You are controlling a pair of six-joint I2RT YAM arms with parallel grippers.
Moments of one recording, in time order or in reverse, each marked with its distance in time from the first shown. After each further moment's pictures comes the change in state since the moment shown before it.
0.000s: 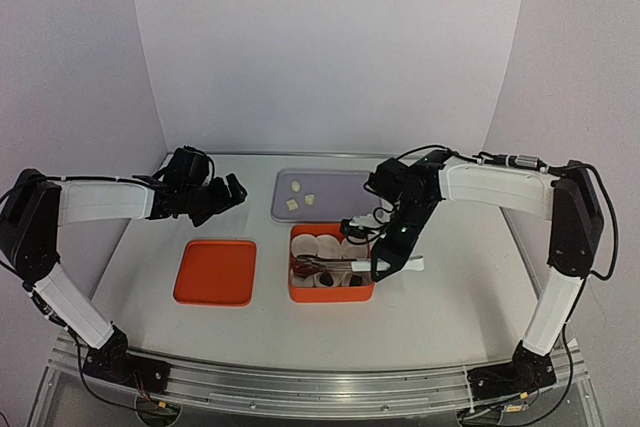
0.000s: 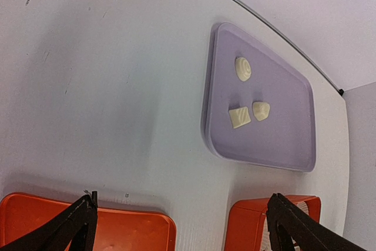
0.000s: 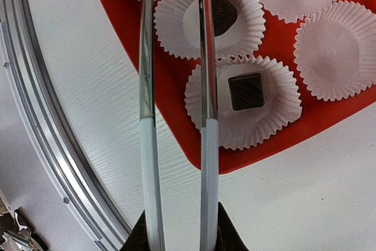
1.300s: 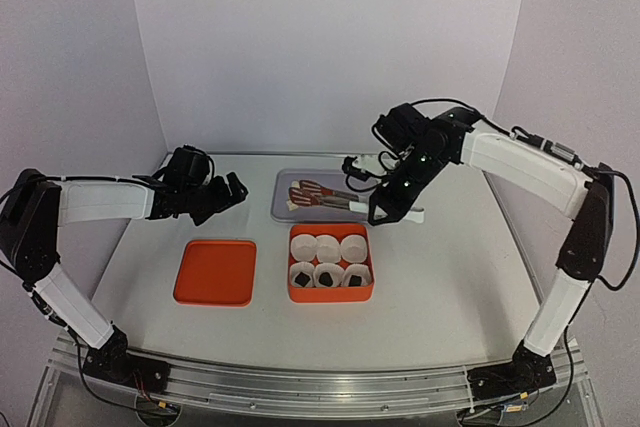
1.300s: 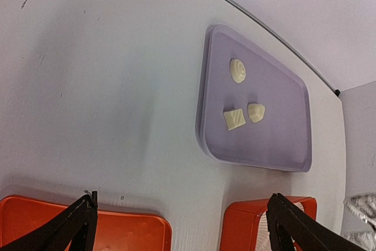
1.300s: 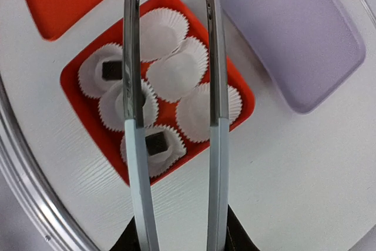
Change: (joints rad) left arm 0.000 0.000 0.000 0.016 0.006 0.000; right arm -0.018 -0.042 0.281 -0.025 0.232 0.066
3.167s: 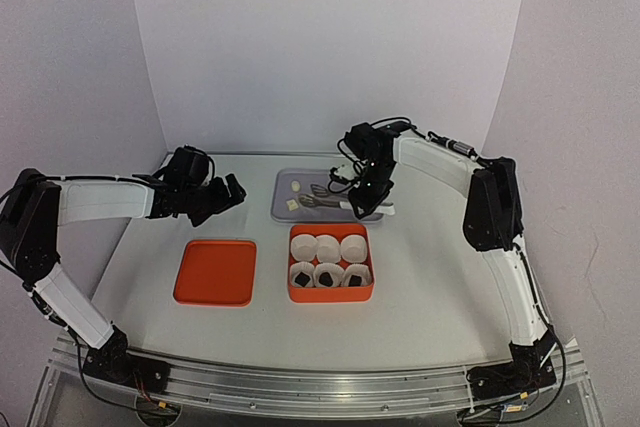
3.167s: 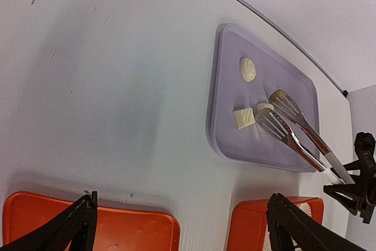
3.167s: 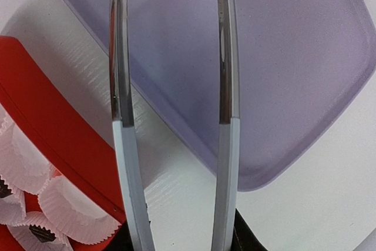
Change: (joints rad) left arm 0.000 0.000 0.008 -0.036 -0.022 0.002; right arm -0.113 0.624 0.536 -0.067 0.149 -0.070
